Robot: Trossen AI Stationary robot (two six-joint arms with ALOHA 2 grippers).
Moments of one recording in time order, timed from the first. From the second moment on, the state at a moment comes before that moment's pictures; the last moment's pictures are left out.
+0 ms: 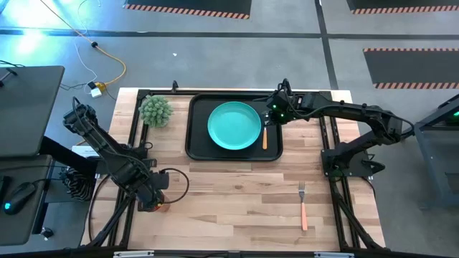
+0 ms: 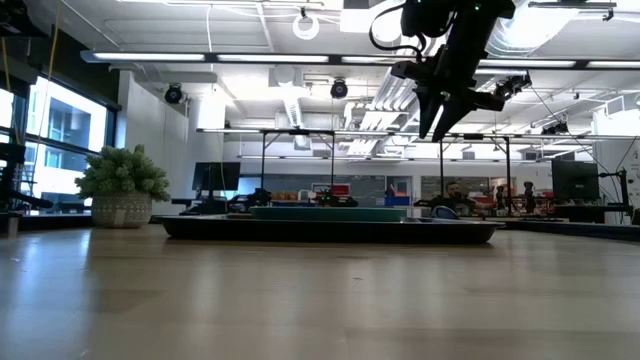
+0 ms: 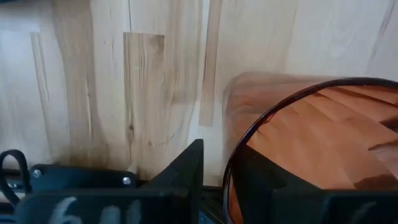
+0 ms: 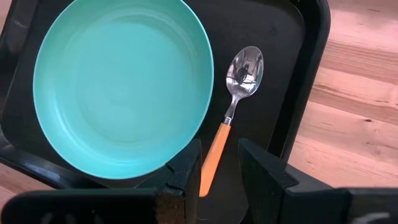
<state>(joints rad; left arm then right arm) -0.77 1.29 1.06 -1.29 -0.06 -0.84 -0.36 1.41 1.16 -0.87 0.18 0.88</state>
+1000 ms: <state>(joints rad) -0.35 1.12 1.10 -1.29 -0.14 -0.74 -0.36 1.41 1.16 -0.87 0.18 0.89</state>
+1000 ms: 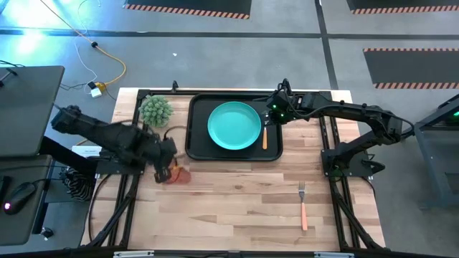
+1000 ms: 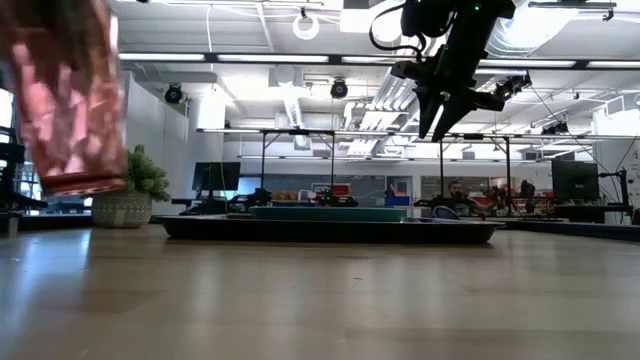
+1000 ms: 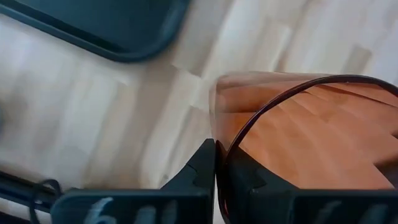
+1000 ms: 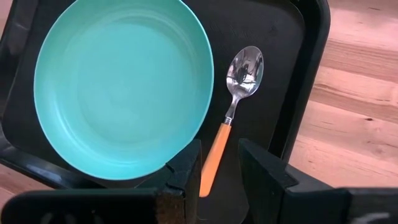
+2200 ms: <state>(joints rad) 0.61 1.16 1.14 -0.70 -0.09 0.05 -0.36 1.41 1.16 -0.86 0.24 0.97</state>
